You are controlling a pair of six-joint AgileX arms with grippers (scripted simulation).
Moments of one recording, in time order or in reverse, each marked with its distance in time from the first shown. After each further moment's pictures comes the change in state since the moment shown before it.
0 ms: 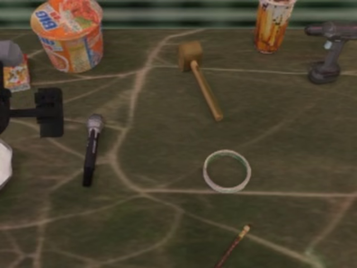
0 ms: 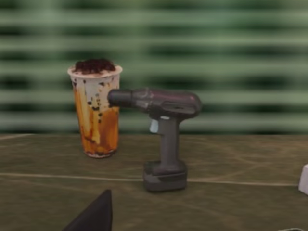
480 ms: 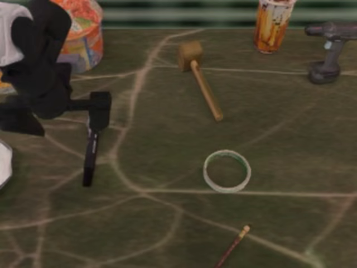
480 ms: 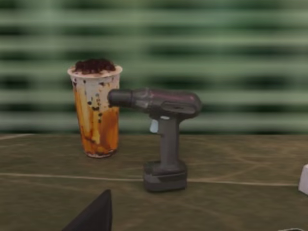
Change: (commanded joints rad) left arm -0.080 0.659 0.447 -0.290 0.005 -0.077; right arm 0.000 0.000 0.000 0.000 0.000 0.000
